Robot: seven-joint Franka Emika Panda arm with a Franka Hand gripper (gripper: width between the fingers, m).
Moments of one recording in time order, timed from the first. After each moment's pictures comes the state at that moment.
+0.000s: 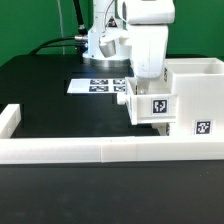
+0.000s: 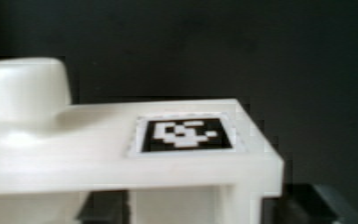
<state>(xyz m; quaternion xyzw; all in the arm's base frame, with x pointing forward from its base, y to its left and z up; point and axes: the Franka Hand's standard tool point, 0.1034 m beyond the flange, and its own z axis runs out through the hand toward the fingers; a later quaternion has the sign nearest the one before) 0.555 0.012 0.070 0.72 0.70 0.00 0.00</state>
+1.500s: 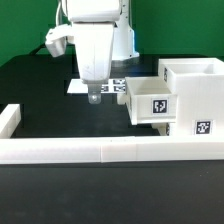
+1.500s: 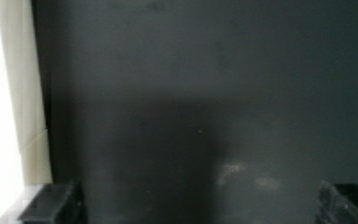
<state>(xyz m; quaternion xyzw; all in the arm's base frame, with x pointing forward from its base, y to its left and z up) 0.579 -0.060 0.065 0.69 0.72 -0.01 -0.01</state>
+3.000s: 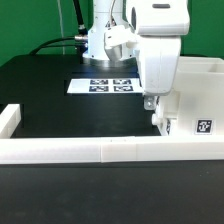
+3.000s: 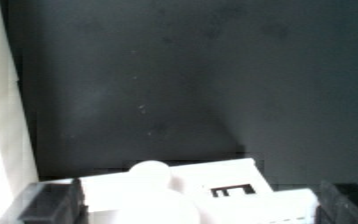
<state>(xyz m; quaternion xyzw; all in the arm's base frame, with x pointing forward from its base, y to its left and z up) 0.582 0.022 0.068 0.72 0.69 -0.06 -0.04</state>
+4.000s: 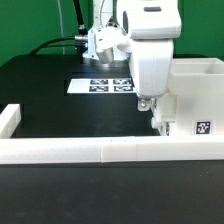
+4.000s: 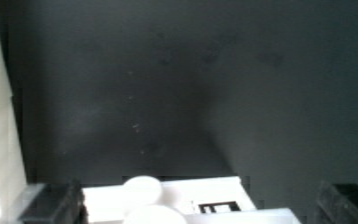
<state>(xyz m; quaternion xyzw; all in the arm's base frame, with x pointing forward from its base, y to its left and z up) 0.581 0.011 0.066 0.69 0.72 -0.05 -0.05</state>
